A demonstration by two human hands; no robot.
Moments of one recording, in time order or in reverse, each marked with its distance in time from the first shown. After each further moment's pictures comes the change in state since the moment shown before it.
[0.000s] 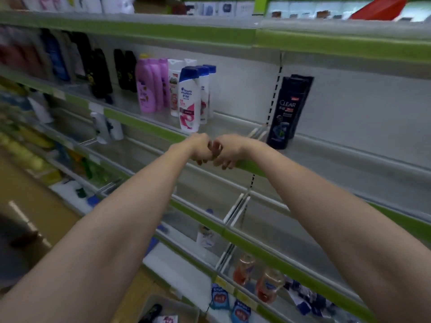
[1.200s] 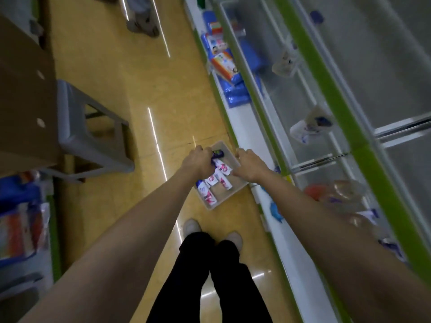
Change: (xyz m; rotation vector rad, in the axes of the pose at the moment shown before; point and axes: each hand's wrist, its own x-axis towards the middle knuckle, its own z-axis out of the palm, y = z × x) left_hand -0.172 -0.245 0.355 -0.207 -0.188 -0.904; right_hand 0.057 0.050 0.434 -0.159 -0.646 -0.206
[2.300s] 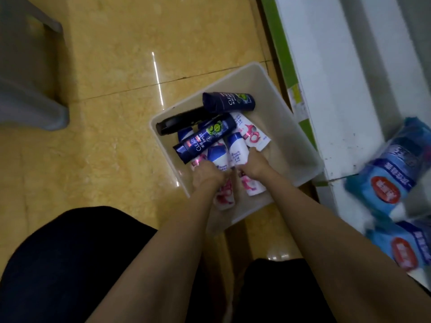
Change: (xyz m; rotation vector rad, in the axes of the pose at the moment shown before) left_hand 0.362 -0.160 0.437 -0.602 0.007 -0.615; right_hand 0.445 0.209 0.383 0.251 -0.021 0.164
